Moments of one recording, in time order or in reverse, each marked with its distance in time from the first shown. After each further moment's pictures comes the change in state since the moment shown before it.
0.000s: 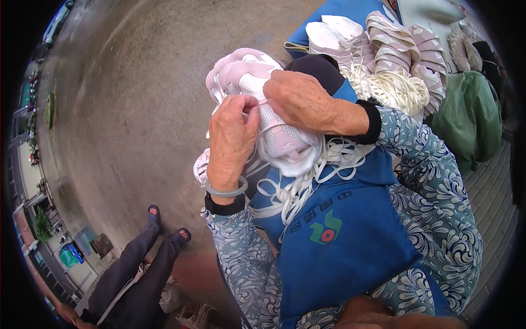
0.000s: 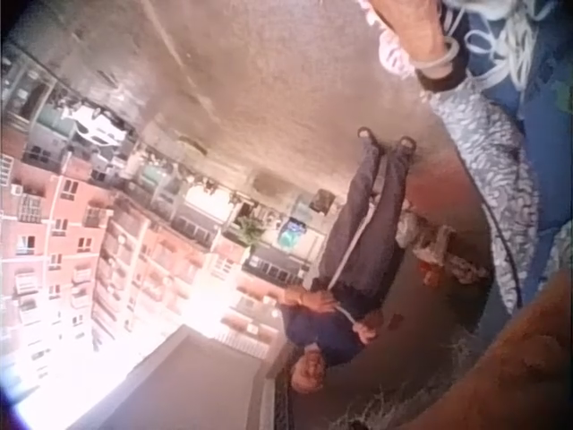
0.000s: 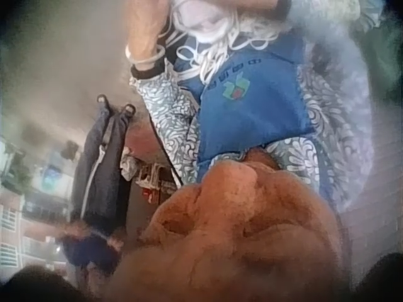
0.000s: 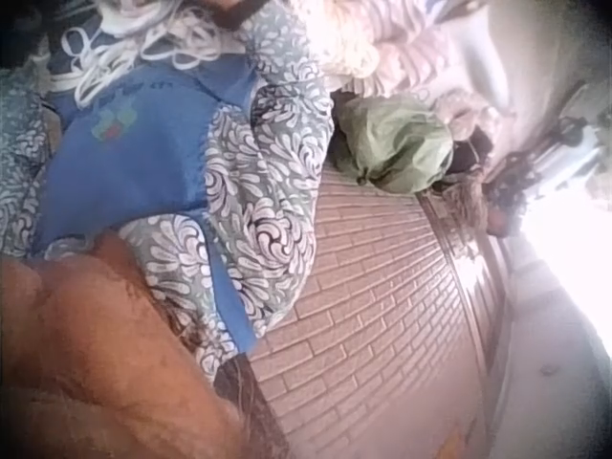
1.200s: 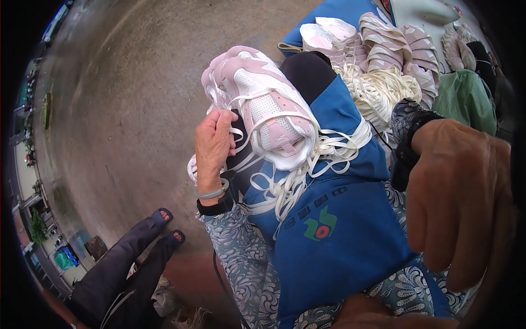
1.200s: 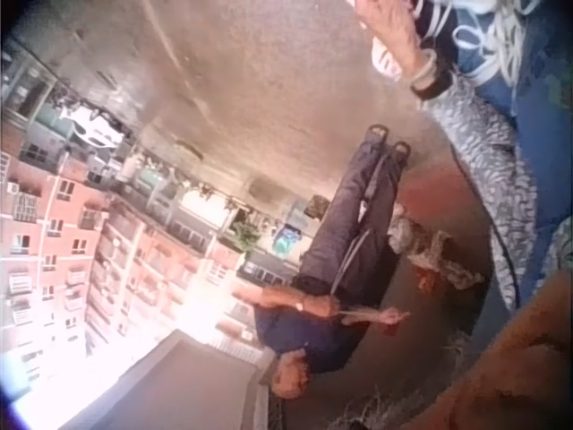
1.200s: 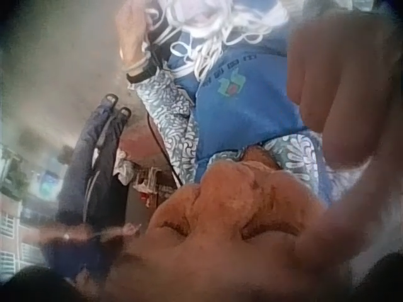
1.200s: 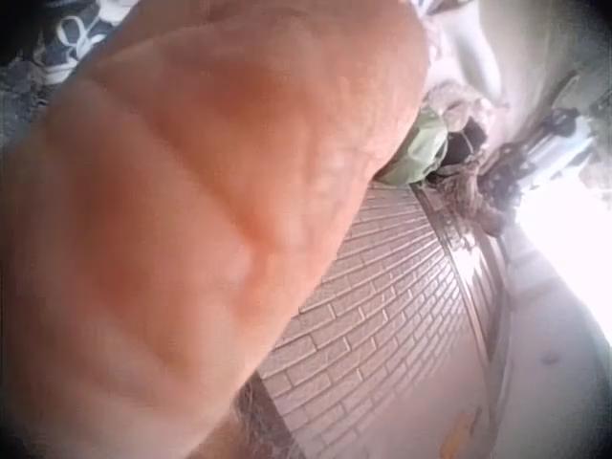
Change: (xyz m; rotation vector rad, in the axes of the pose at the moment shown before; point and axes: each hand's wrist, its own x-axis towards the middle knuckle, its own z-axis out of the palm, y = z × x) left_hand -0.026 -0.034 -0.009 -0.614 -0.079 -0.521; right_hand -0.047 -0.068 -0.165 1.872 -0.595 -0.635
